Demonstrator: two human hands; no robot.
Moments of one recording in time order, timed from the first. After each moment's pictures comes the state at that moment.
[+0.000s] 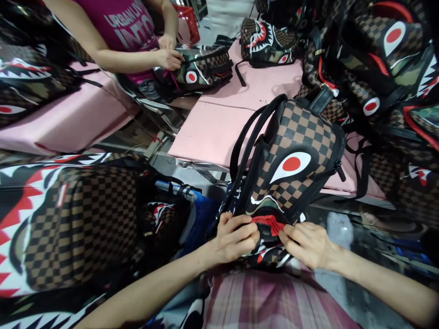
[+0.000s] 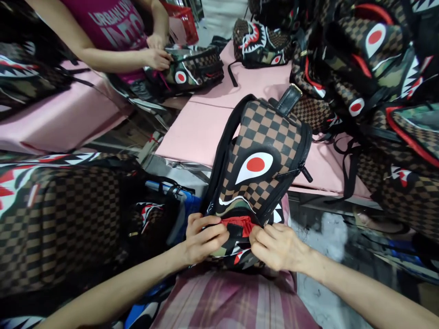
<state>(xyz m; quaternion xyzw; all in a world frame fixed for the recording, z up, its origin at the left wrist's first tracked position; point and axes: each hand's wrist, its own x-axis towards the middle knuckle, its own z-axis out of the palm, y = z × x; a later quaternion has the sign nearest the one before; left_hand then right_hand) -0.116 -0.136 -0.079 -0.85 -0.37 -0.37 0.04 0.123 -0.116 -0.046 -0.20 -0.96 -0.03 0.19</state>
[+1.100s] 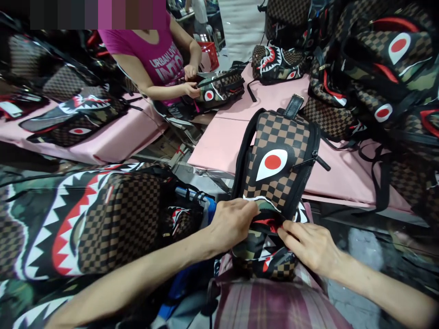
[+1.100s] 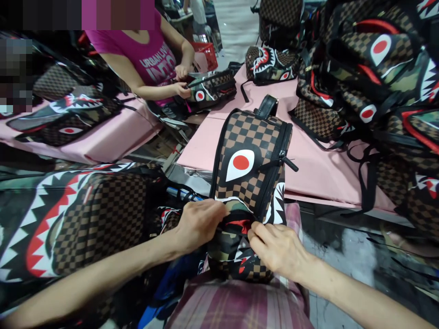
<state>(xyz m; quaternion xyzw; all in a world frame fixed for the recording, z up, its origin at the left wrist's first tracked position) -0.110 -0.097 -0.002 -0.83 -0.49 -0.23 -0.14 0.112 -0.108 -0.032 -0.24 -0.94 -0.01 0.24</state>
